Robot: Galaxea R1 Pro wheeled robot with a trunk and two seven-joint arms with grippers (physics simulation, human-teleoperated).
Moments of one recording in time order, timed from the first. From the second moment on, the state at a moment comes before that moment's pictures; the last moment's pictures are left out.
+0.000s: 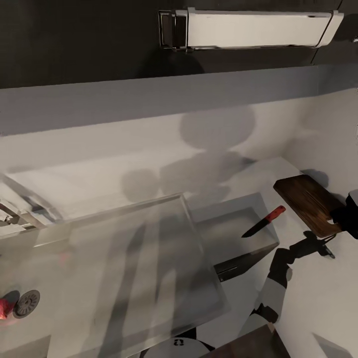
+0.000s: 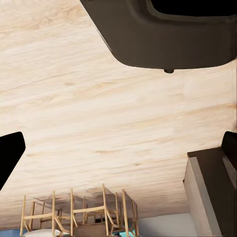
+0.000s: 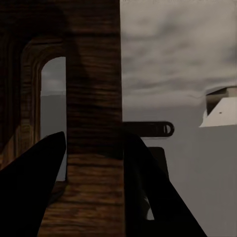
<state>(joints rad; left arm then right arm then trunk) 0.02 -0.09 0.02 -0.02 0.01 0.08 -0.01 -1.27 -0.49 -0.43 -0.38 -0.71 0.56 -0.84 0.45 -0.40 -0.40</state>
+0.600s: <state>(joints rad) 0.02 -0.09 0.02 -0.02 0.01 0.08 -0.01 -1.27 -0.49 -0.43 -0.38 -0.71 0.56 -0.84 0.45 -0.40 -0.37</state>
